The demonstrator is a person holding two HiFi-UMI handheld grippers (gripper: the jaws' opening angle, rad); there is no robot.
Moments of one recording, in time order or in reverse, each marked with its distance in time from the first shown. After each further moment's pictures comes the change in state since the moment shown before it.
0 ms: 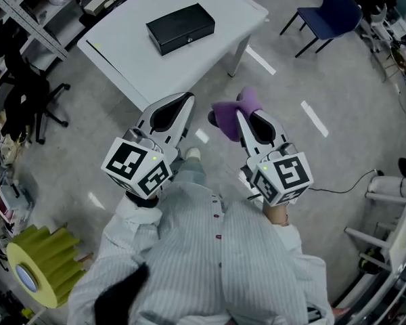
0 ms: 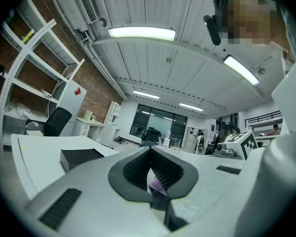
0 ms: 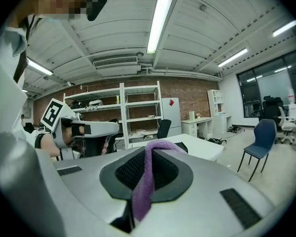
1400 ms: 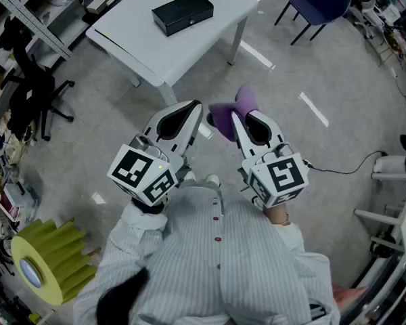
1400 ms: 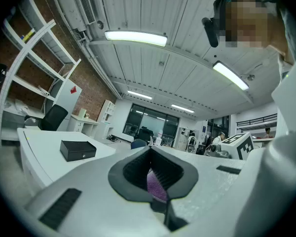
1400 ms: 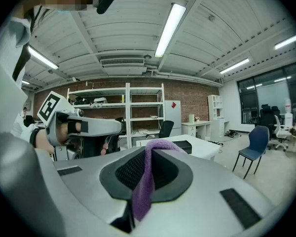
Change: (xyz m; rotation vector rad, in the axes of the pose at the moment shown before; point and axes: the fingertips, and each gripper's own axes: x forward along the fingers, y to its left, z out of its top) left arm -0.125 -0.106 -0.019 -0.011 0.004 -0.066; right arm -0.106 0.116 -0.021 -0.066 -0.006 -0.017
